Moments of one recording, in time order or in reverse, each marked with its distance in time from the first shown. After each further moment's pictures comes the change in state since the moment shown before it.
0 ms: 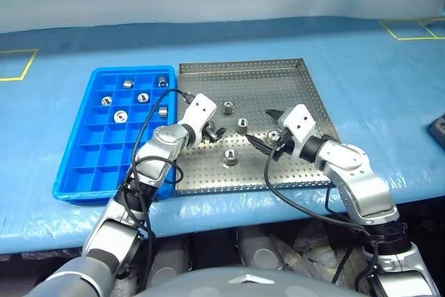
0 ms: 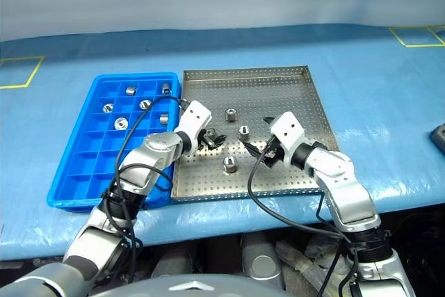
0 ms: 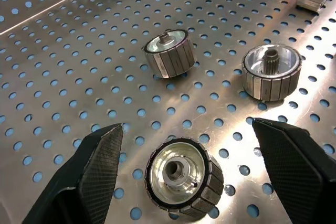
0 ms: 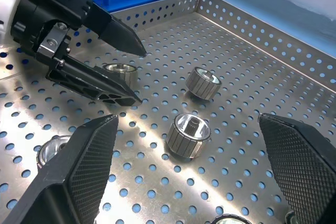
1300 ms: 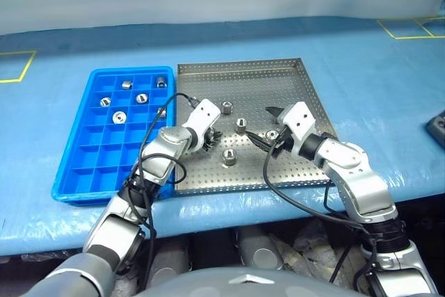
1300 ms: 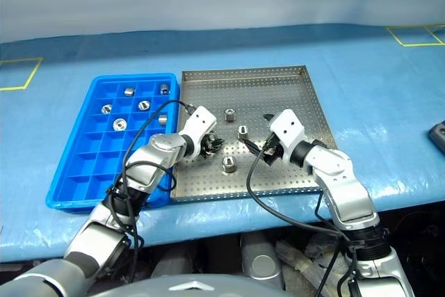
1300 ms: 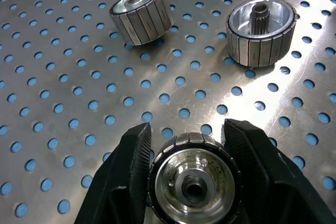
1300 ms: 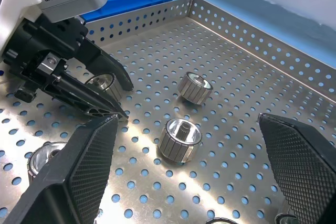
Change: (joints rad) left arm -0.026 -0.003 -0.030 0.034 0.013 0.054 -0.040; right arm -0.014 0.006 0.004 0.006 -0.004 -0.003 -0.018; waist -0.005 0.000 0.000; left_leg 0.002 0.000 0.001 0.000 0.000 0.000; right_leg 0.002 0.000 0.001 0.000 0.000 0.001
